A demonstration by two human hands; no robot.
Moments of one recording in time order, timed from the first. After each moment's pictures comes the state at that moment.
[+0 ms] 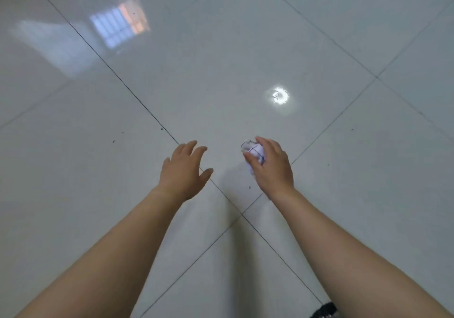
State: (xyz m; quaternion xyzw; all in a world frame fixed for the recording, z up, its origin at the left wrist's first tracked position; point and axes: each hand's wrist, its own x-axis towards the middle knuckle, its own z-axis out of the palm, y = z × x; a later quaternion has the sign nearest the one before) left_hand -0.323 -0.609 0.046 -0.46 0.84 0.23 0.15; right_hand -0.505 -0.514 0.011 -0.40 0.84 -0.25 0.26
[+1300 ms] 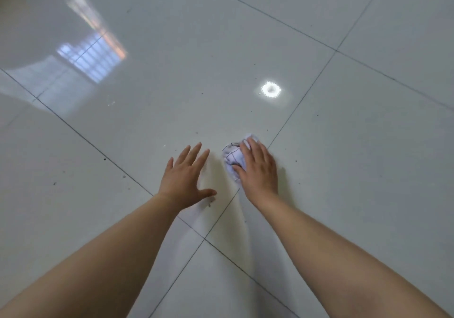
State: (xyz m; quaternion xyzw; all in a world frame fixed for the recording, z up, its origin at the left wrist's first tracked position) left_hand -0.431 -0.595 -0.029 -0.34 0.91 0.15 0.20; right_hand -0.582 -0.483 -0.080 -0.45 0.87 -0.17 0.13
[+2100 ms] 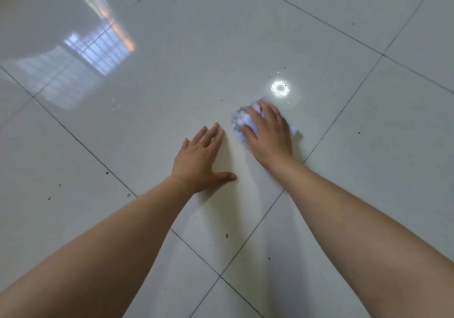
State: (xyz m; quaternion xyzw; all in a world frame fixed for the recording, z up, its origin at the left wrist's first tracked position) left_hand -0.471 -0.670 -0.059 -0.33 0.91 0.18 0.15; right_hand -0.641 -0.598 -0.092 -0.50 0.83 -0.22 0.11
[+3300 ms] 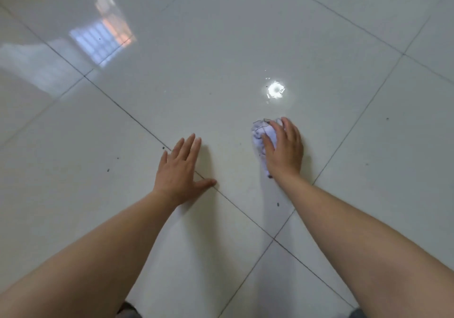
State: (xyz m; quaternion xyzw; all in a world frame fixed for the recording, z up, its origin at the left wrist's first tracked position) left_hand -0.302 -0.690 -0.055 -0.39 0.89 0.16 0.15; right_hand -0.523 -0.585 -0.091 -0.37 0.89 -0.24 0.10
